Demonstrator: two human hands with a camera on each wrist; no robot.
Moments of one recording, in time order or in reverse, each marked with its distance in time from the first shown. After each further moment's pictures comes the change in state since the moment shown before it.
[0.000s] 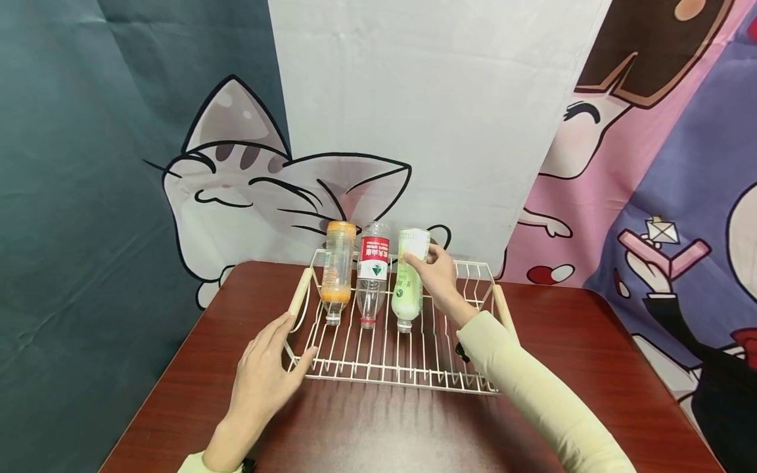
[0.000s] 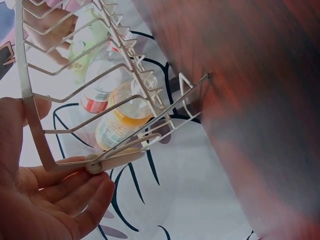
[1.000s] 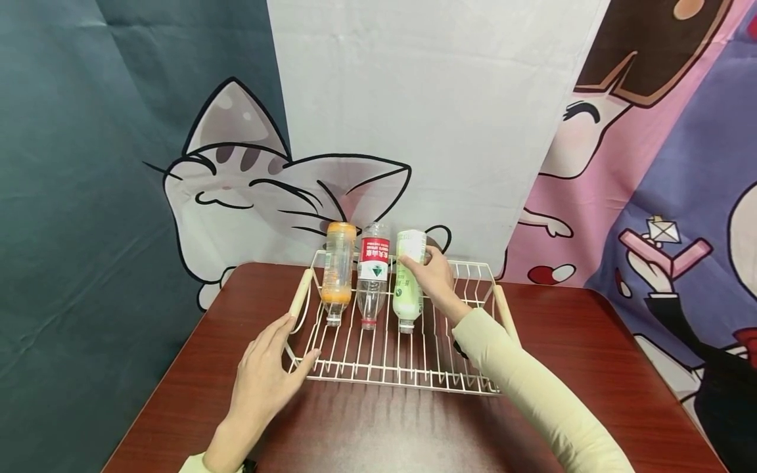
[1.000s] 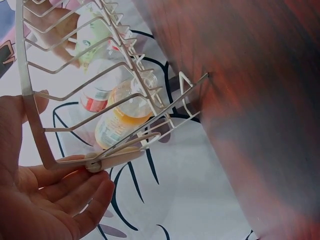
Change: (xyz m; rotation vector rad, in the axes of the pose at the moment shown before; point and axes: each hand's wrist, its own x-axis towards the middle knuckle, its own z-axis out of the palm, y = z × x) left_hand 0.000 0.000 0.000 0.009 -0.006 -0.002; right_hand 0.018 0.019 0.003 -0.181 -0.019 -0.038
